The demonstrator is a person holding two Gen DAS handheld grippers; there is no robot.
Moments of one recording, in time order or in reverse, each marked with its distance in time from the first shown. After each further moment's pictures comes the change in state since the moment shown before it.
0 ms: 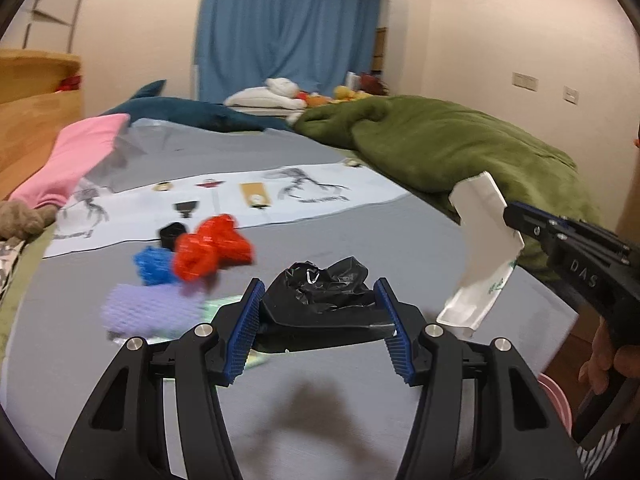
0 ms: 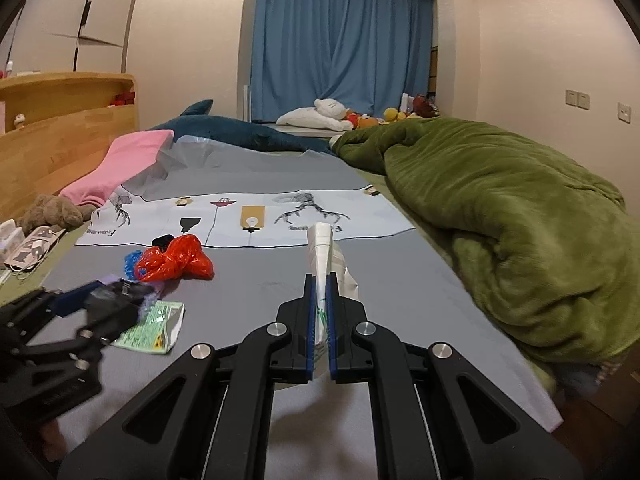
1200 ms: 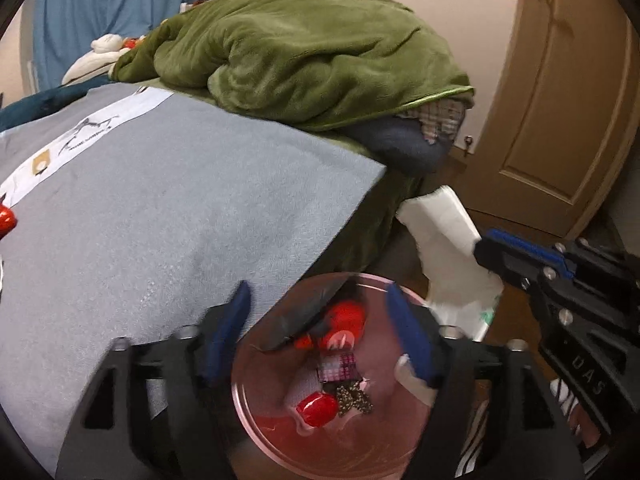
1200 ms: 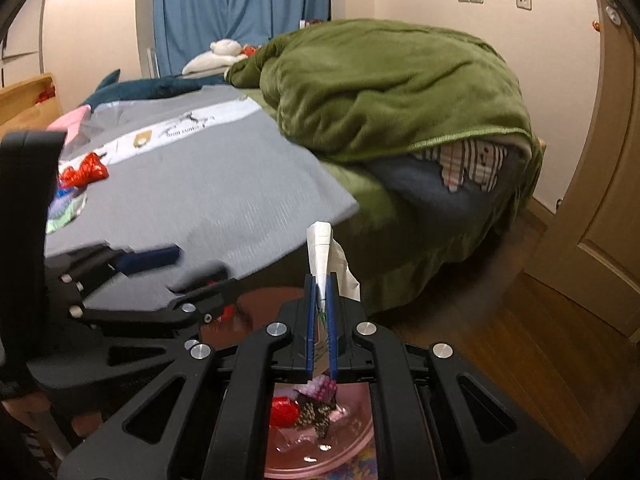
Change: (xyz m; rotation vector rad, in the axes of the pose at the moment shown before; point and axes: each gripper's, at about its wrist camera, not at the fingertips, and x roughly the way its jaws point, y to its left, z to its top) left arm 0.031 -0.284 -0.111 0.273 0.304 -0.340; right arm -0.125 -0.204 -0.182 0.199 0.257 -0.200
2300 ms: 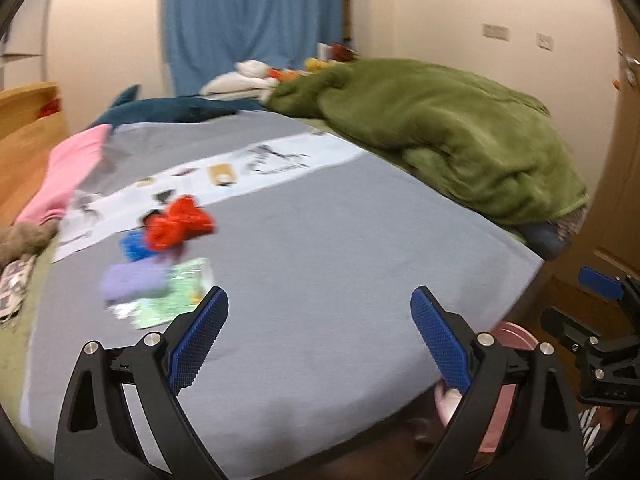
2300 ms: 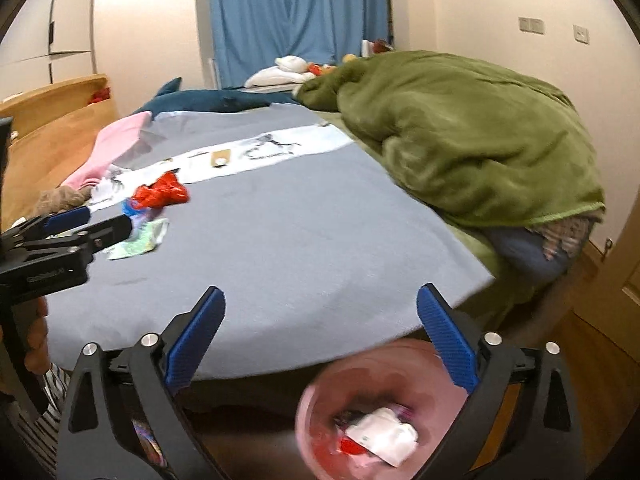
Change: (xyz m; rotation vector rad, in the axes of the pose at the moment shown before) left arm -0.169 0.176 0.003 -0.196 -0.176 0.397; right arm -0.023 0.134 0.060 -0.084 -0.071 0.197
